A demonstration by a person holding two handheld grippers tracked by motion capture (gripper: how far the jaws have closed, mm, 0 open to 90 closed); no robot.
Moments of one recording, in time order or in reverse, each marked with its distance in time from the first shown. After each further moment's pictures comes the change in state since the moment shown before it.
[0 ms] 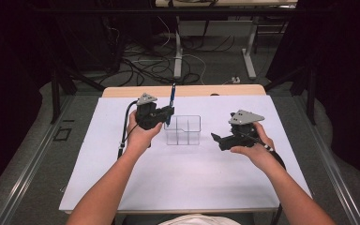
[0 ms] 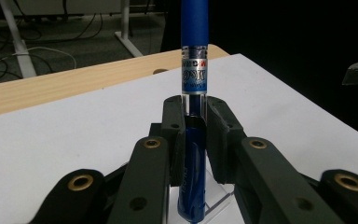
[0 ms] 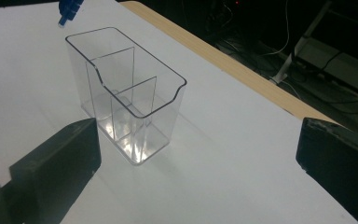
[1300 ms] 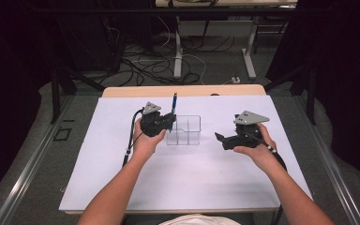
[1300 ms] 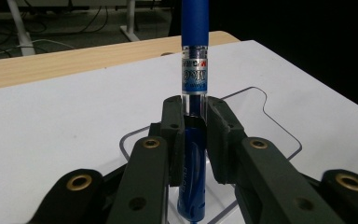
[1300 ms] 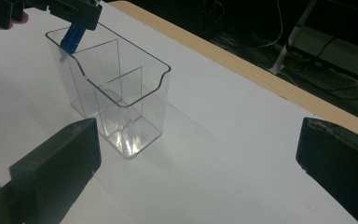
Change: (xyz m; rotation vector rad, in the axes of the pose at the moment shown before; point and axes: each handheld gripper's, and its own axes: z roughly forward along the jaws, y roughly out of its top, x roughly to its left) left arm 0.008 -0.033 0.025 0.016 0.020 0.001; right arm -0.008 -0.013 0.000 0.000 -0.024 0.059
